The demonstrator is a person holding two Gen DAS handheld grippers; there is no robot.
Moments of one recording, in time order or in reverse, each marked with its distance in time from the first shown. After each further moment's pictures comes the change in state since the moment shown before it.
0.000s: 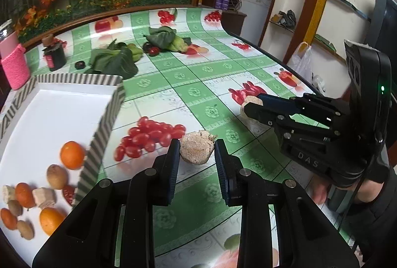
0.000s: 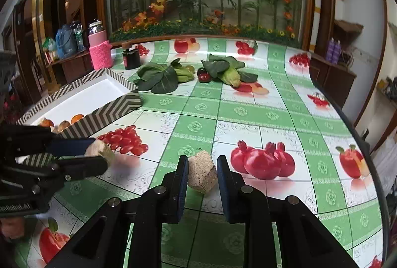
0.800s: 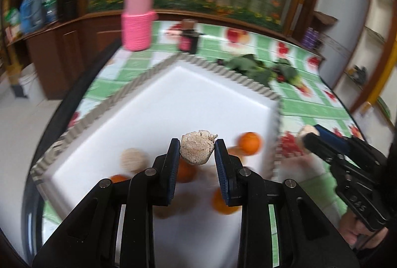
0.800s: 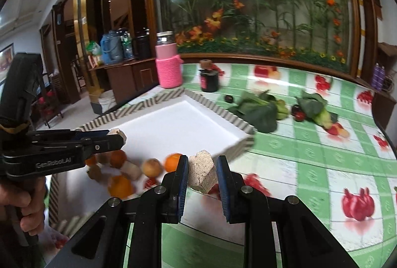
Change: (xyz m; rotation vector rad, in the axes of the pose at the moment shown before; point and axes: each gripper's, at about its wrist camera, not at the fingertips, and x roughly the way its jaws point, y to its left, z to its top) left arm -0.086 0.158 -0.042 -0.366 -0.078 0.354; right arm 0.017 0.137 0.043 -0.081 -0.098 0.257
